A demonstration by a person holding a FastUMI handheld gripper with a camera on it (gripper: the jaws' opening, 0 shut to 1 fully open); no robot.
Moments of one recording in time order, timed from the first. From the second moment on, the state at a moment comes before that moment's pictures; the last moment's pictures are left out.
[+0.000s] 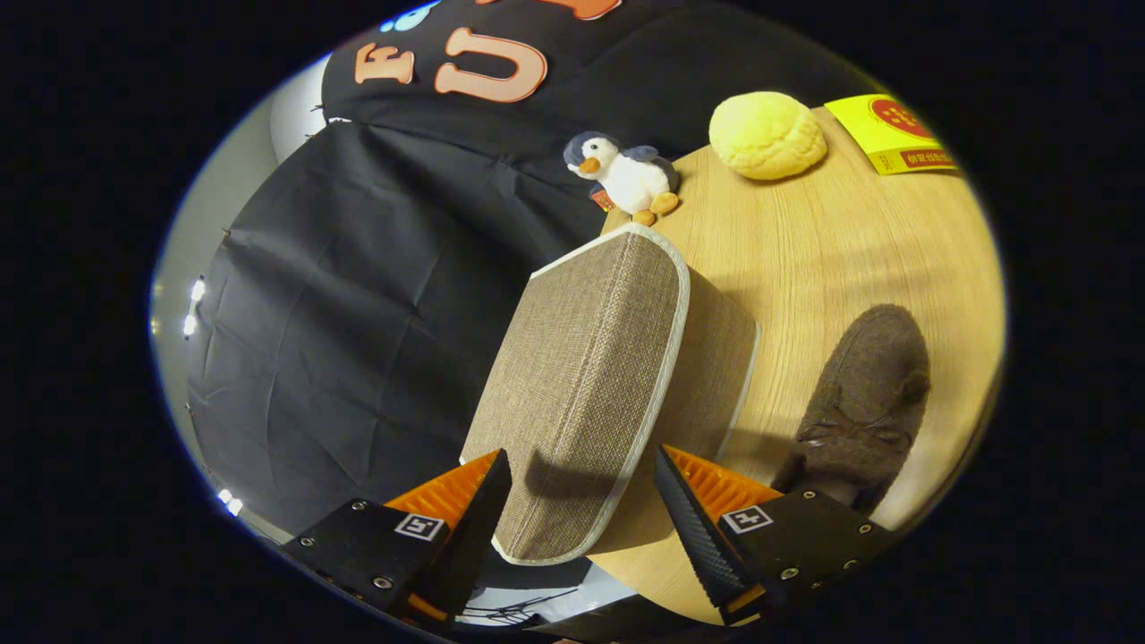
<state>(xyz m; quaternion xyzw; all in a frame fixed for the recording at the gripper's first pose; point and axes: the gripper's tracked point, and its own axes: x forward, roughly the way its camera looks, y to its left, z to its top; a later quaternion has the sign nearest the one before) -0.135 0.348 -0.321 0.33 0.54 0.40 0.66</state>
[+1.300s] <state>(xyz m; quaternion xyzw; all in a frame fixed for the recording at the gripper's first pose) -0.113 0.366 -0.197 0.43 0.46 0.42 0.65</state>
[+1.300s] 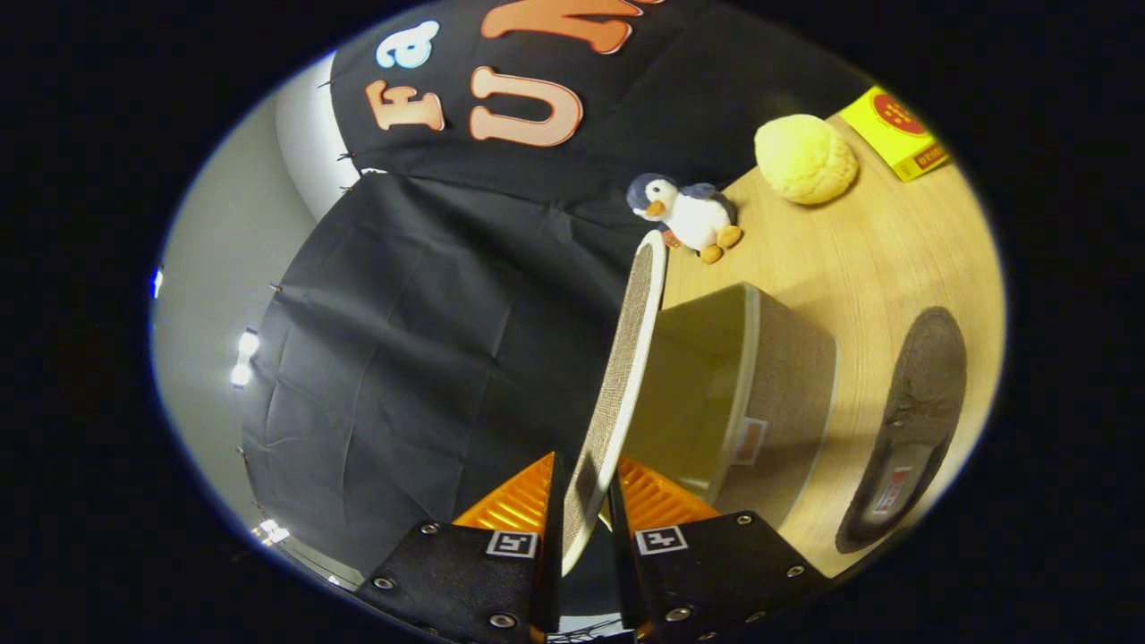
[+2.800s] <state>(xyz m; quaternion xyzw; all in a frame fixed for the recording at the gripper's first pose) -0.113 0.512 -0.187 0.27 0.45 0.44 0.73</state>
